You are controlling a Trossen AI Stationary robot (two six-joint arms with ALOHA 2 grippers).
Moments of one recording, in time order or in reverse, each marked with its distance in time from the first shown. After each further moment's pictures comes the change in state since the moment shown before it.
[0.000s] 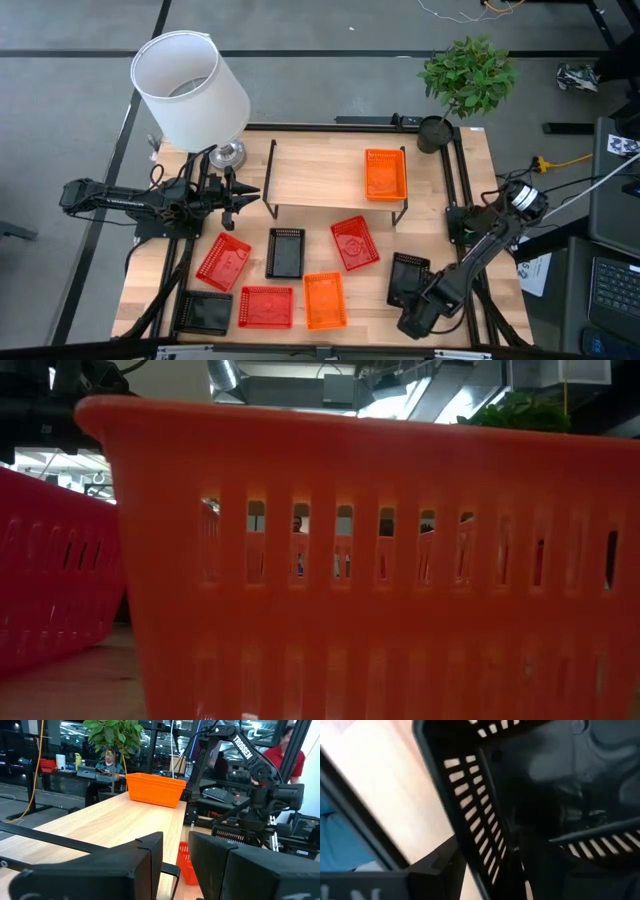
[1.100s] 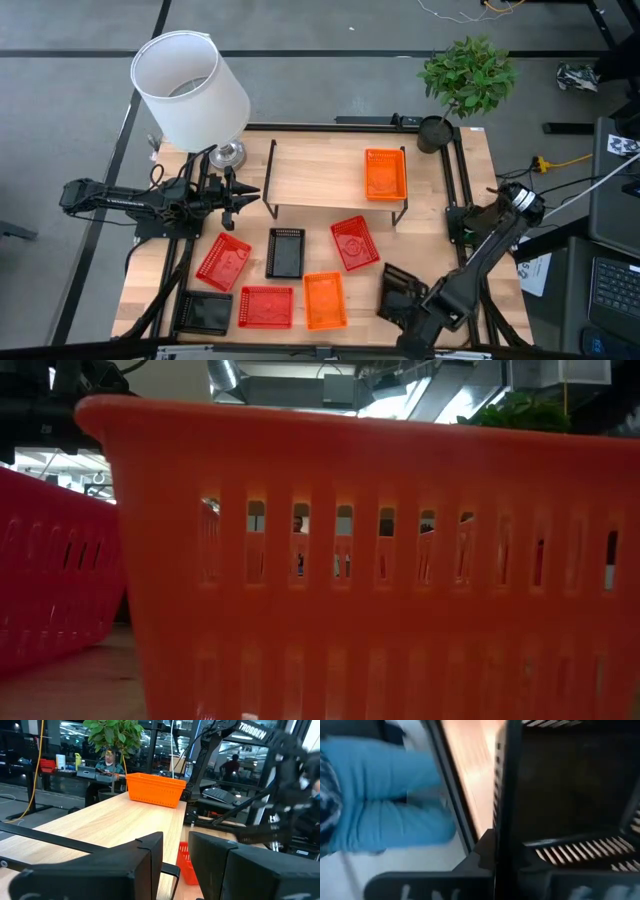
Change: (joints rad) left arm 0.000 0.000 0.000 0.000 0.000 0.000; right arm -0.015 0.027 0.402 -0.197 0.098 -0.273
